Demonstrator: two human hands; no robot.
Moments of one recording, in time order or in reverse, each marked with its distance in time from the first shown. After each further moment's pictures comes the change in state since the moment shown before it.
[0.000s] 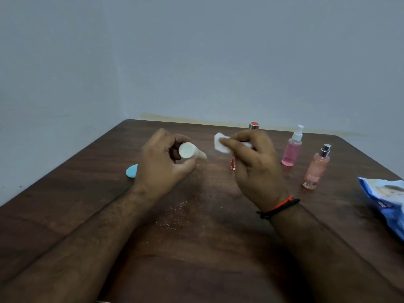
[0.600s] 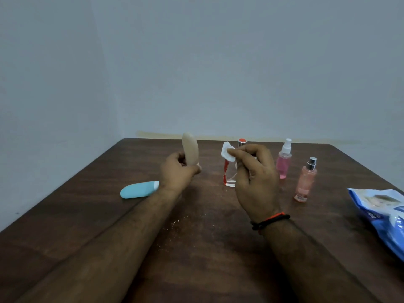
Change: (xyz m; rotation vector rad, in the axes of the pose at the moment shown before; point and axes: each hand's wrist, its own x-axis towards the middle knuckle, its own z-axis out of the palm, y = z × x) left_hand 0.034 0.005 0.064 -0.174 -0.170 -0.674; right_hand -0.002 0.013 -0.001 0.117 0.193 0.277
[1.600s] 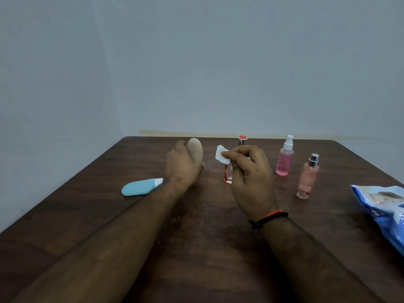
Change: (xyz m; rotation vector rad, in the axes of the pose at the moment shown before) left_hand 0.020 0.001 0.013 0.489 0.095 0.118; right_hand -0.004 0.004 0.005 0.012 -0.073 -0.008
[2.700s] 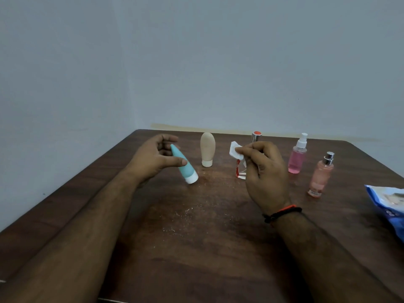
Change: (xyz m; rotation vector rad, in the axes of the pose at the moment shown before) left_hand -0.001 -0.076 -0.084 -0.628 -0.280 0.062; right_hand -0.001 -0.002 -0.001 -0.016 -0.058 0.005
